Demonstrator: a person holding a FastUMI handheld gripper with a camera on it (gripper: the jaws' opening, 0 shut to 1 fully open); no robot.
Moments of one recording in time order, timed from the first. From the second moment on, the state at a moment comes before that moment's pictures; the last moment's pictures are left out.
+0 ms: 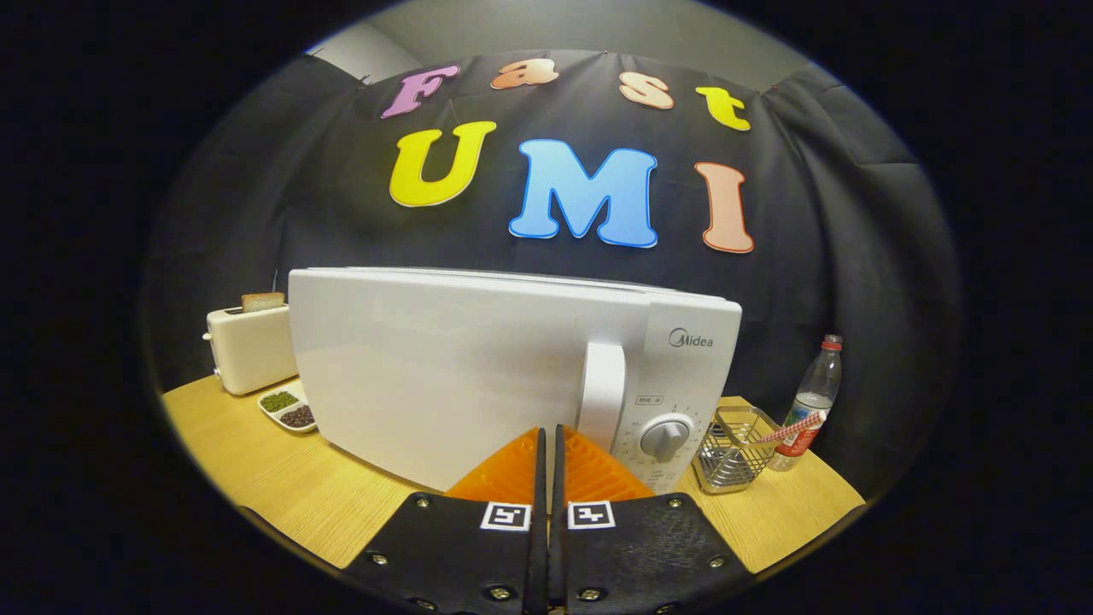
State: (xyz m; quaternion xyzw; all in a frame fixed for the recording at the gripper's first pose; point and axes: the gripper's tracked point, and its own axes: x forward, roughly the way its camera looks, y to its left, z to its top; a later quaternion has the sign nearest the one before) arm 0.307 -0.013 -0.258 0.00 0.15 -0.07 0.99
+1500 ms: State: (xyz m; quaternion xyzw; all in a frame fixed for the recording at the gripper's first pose) arm 0.082 -0.038 -0.134 0.05 0.11 -0.02 0.99
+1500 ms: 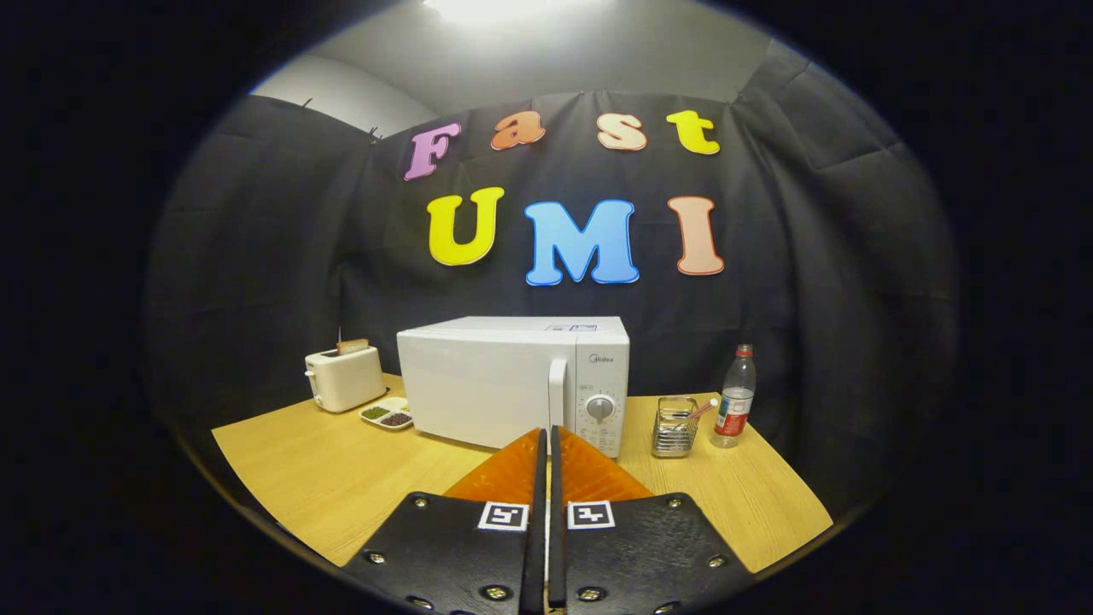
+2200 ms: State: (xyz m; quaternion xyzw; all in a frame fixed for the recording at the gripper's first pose) arm 0.075 -0.036 -0.061 0.01 0.06 -0.01 1.00
